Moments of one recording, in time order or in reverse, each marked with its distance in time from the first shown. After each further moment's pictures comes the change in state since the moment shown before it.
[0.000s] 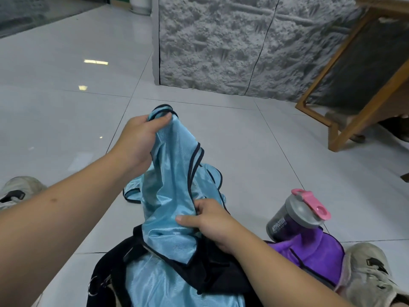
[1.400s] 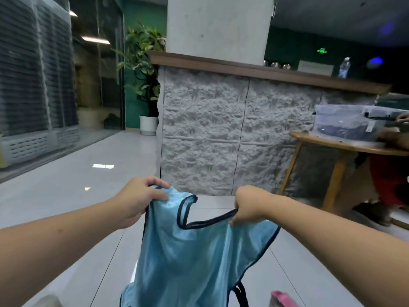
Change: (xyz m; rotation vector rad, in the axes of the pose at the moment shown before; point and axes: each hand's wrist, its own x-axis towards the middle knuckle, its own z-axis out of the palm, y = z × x) left_hand -0.050 0.199 0.026 0.338 -0.114 0.095; right_hand -0.138 -0.295 -0.133 -1.476 0.401 -0.173
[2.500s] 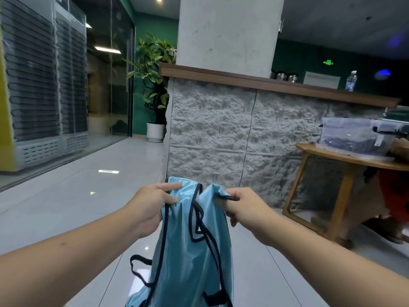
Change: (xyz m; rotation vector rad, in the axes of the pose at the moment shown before) left_hand -0.016 0.021 0.009 -0.308 0.039 -0.053; right_hand -0.029 -0.047 -0.010 1.219 0.232 -0.116
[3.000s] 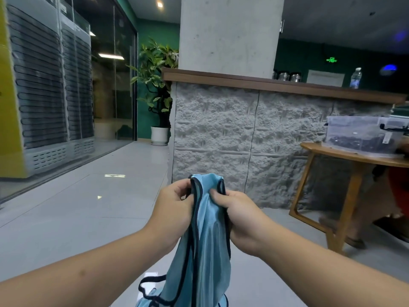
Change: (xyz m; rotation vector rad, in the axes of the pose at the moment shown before) left_hand -0.045 0.000 0.041 0.095 -0.082 0.412; right_hand -0.016 -0.031 0.040 0.655 -0.056 0.127
